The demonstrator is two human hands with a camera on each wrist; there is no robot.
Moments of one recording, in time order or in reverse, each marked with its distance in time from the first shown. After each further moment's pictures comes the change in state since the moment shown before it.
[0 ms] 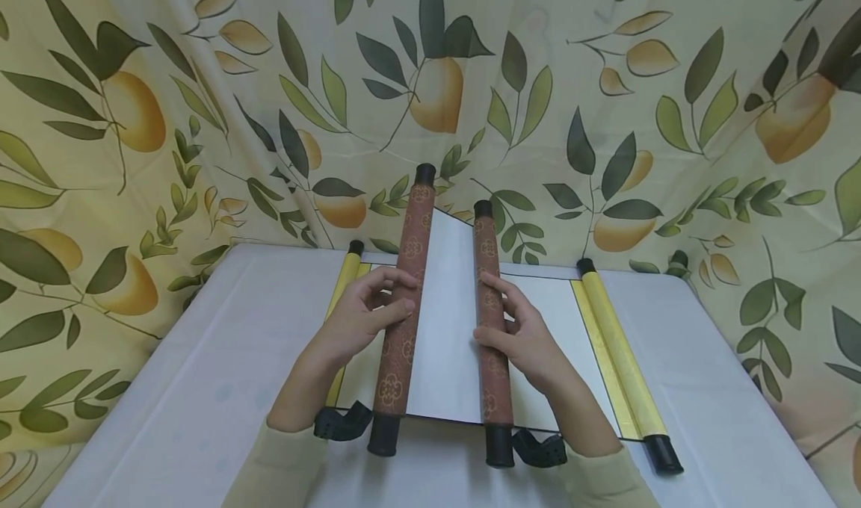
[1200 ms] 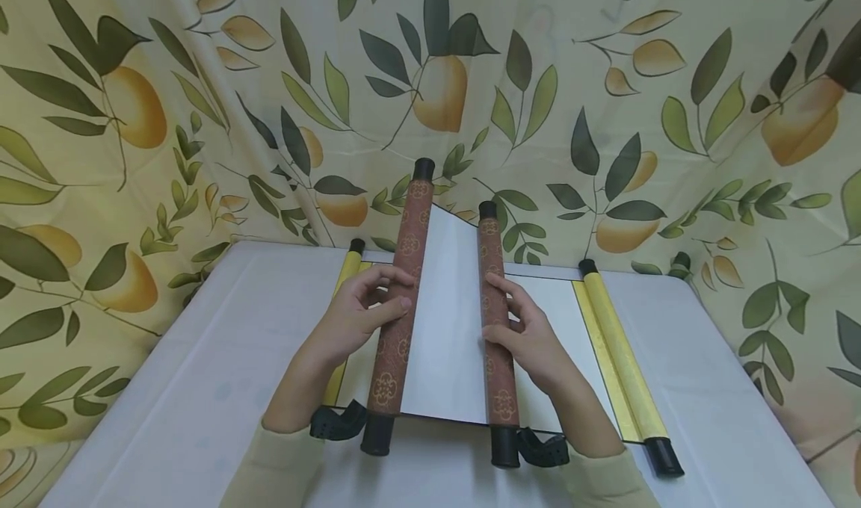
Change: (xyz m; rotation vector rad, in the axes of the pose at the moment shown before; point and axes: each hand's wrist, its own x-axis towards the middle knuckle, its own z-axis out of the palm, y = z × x) left_hand -0.002 0.006 -0.006 0.012 0.015 -0.007; right_hand 0.002 0.002 -0.004 -0.025 0.019 -0.011
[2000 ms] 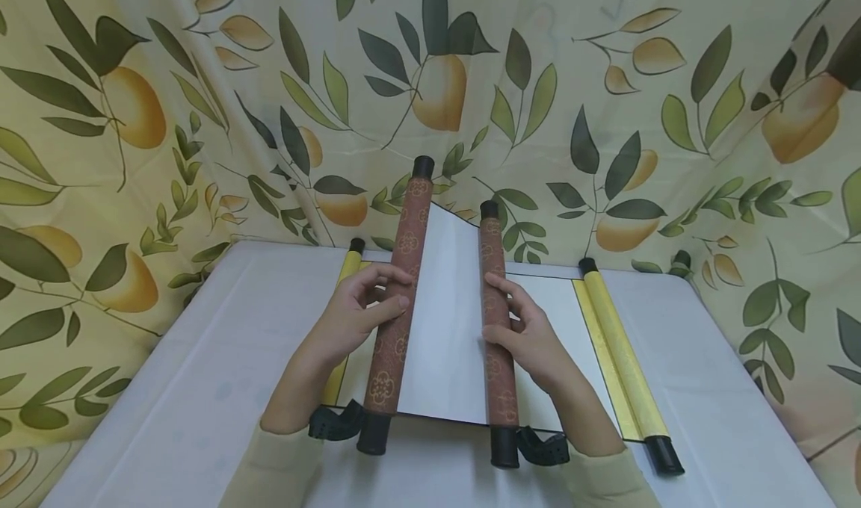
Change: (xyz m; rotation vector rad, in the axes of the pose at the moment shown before) left_hand -0.001 0.001 -0.001 0.000 0.008 0.006; right_hand -0.001 0.001 -0.002 -0.010 0.007 0.000
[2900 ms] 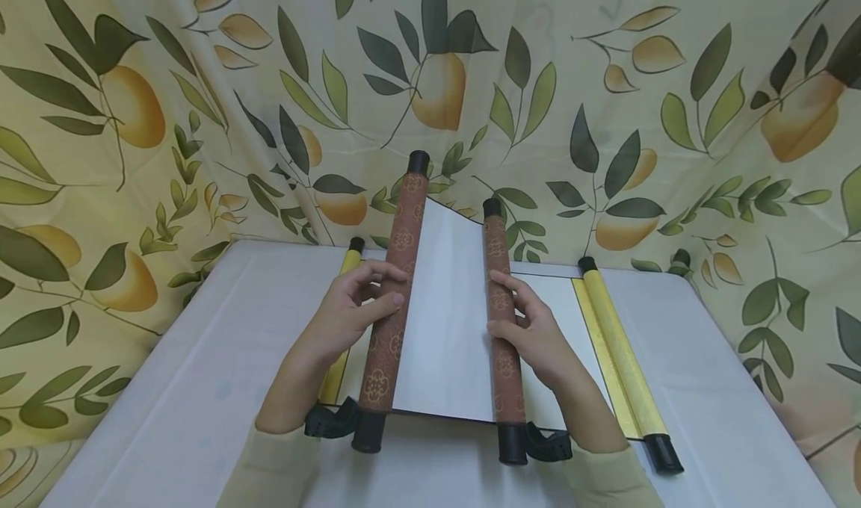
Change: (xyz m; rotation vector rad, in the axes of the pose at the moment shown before) left_hand -0.003 0.004 -0.004 -0.001 0.007 0.017; right_hand 0.001 -0.001 -0.006 -0.010 0.024 0.007
